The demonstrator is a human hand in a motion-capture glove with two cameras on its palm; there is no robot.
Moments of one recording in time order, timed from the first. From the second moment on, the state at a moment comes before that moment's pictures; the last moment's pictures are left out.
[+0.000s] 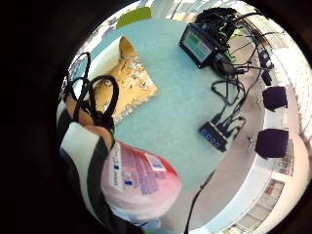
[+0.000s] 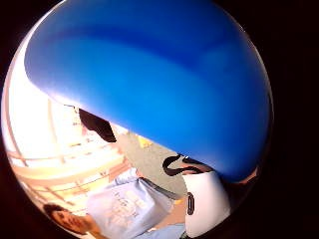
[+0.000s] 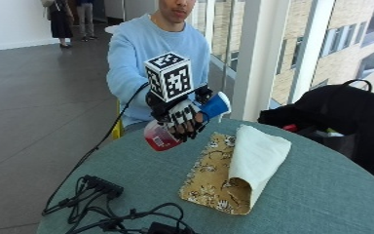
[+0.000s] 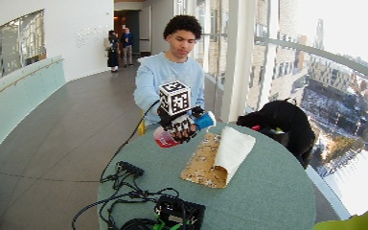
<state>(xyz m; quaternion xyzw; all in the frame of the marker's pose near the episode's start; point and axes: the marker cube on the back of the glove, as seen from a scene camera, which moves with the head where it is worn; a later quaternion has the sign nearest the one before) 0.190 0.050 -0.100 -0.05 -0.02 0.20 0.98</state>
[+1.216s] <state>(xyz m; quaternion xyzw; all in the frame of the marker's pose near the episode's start) -0.100 0.019 0.013 0.12 -0.46 -0.06 0.88</state>
